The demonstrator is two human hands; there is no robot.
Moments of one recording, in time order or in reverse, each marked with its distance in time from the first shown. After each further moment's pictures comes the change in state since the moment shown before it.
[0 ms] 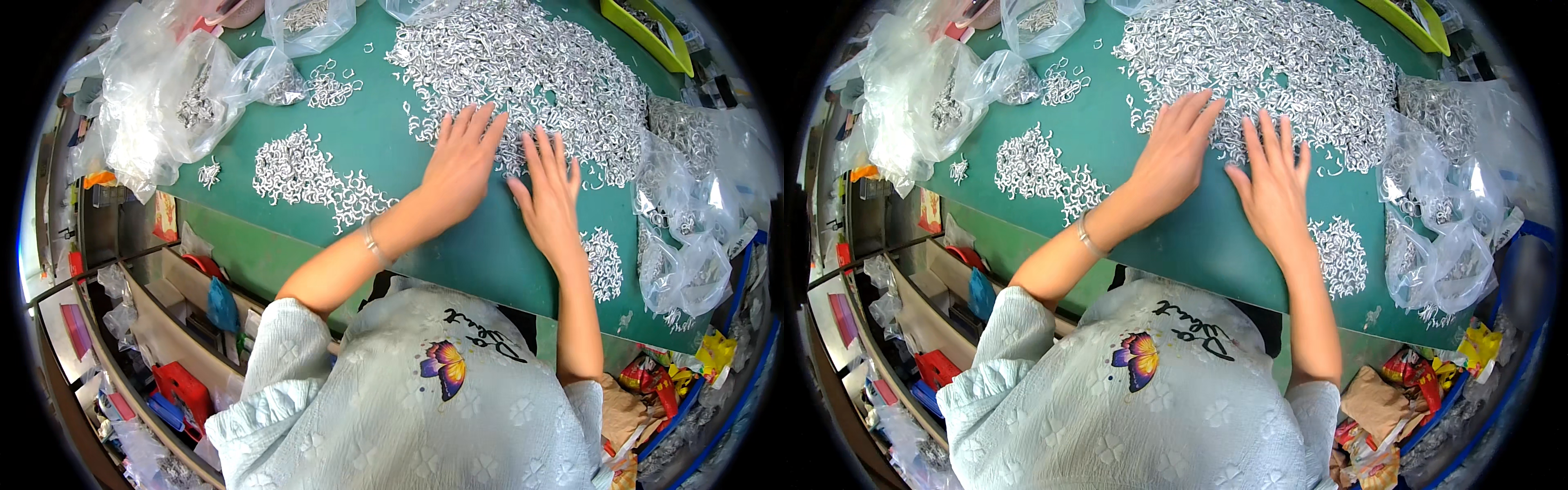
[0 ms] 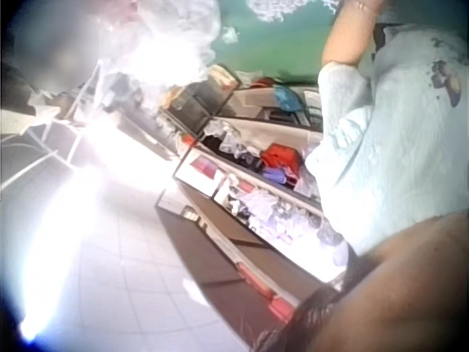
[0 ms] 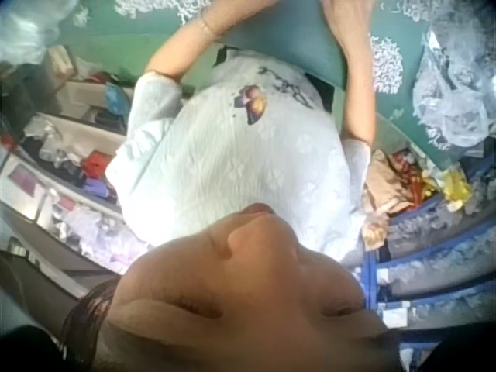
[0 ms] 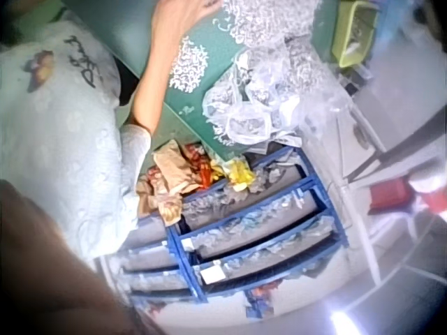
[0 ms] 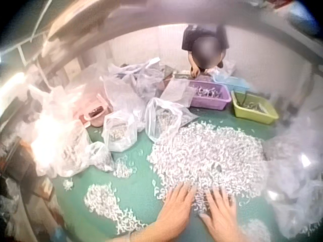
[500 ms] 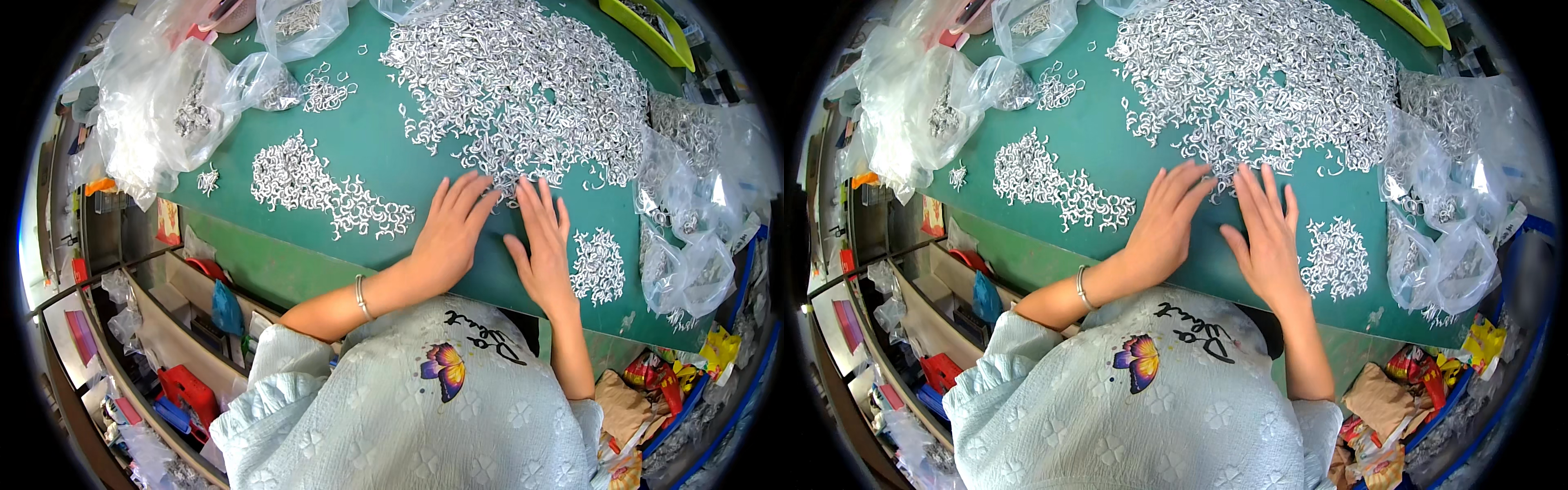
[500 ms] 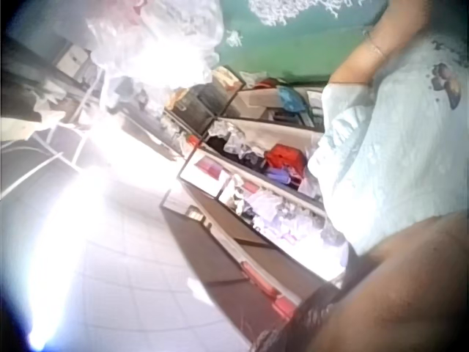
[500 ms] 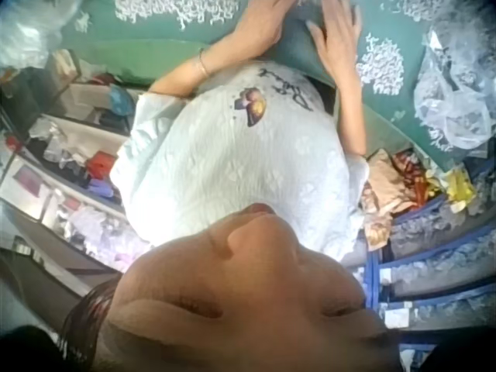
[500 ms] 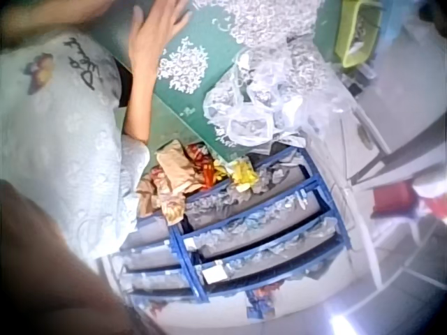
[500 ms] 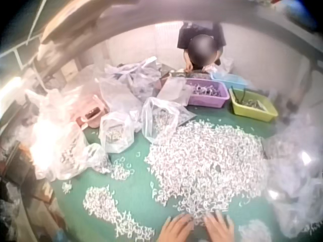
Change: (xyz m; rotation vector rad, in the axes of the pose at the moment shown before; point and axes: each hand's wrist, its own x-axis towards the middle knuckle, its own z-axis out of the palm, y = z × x) left_hand -0.070 0.030 -0.006 -0.205 -0.201 -0.060; right_hand -0.054 -0.011 -0.011 0.292 -0.091 -0.034
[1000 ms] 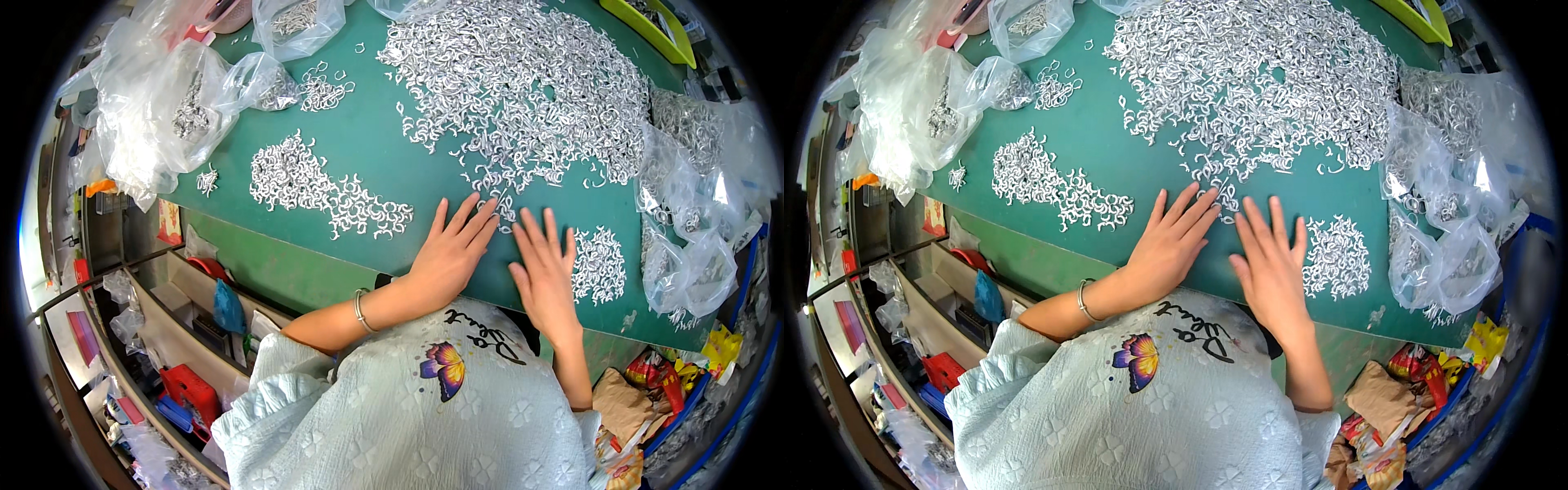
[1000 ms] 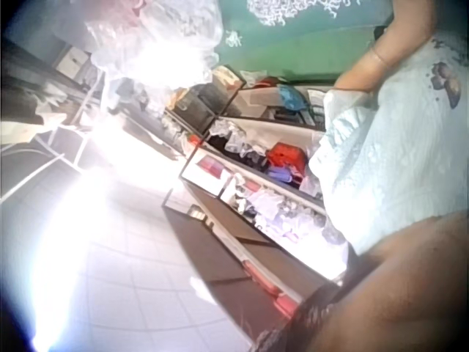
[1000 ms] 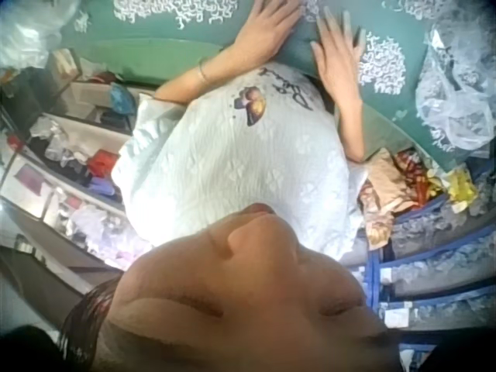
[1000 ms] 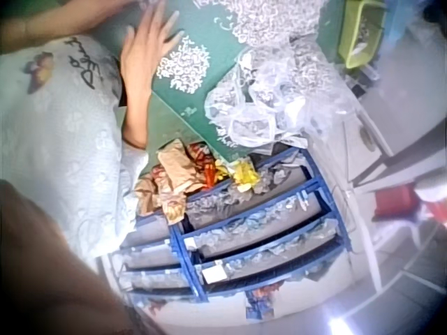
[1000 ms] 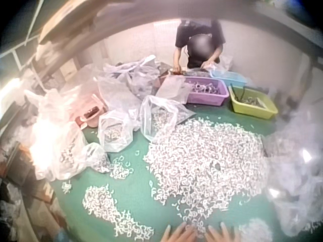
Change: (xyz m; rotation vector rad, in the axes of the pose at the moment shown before) left_hand -0.022 0.012 0.010 0.116 -0.029 0.017; right_hand -0.035 -0.009 -0.010 -0.153 -0.138 0.096
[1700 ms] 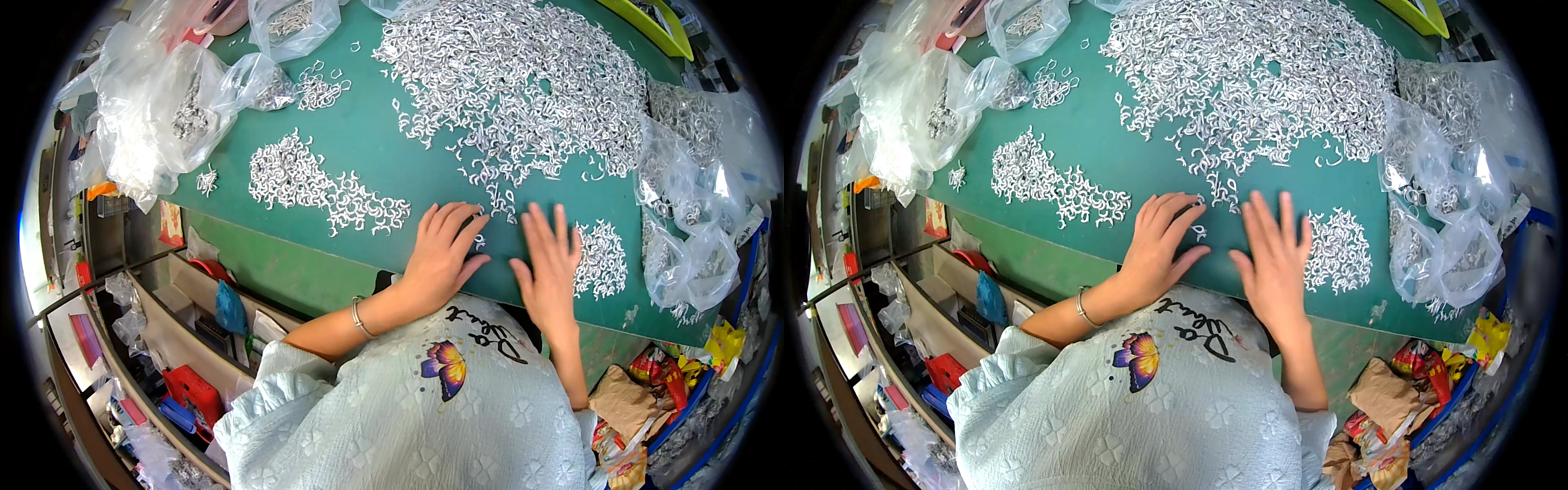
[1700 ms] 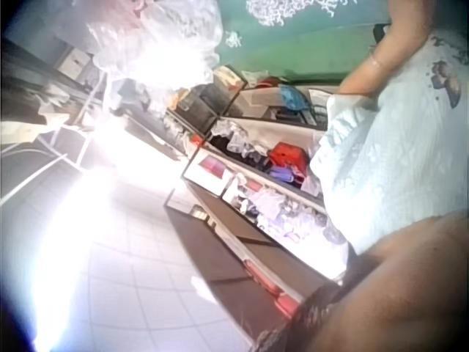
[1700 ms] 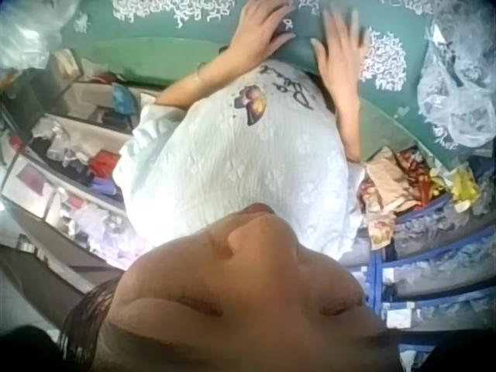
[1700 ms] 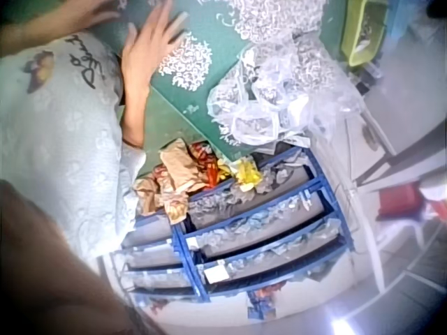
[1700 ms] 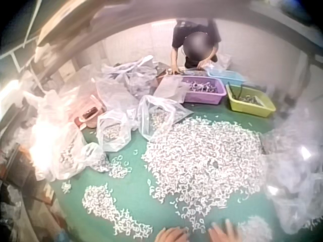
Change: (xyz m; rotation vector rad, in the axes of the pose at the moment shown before) left_hand -0.010 0.004 -0.002 -0.163 0.160 -0.056; right_hand -0.005 -0.003 0.003 0.034 0.129 0.015
